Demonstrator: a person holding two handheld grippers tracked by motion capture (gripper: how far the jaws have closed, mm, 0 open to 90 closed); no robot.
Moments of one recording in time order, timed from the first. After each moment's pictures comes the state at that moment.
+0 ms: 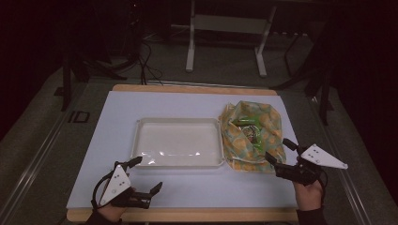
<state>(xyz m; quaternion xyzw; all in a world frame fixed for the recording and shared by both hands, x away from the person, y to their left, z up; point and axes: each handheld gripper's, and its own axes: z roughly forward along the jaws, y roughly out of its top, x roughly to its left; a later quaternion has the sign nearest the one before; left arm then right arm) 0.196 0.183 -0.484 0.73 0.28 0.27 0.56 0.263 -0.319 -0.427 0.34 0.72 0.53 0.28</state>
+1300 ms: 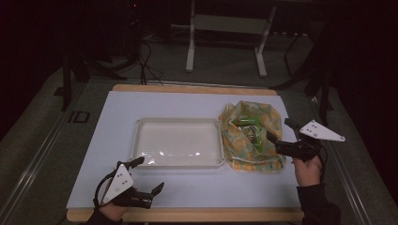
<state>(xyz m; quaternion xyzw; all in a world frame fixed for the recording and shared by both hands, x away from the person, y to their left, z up) 0.199 0.179 -0.487 0.74 0.28 0.26 0.55 0.316 -0.321 -0.401 0.35 0.73 0.52 0.29</state>
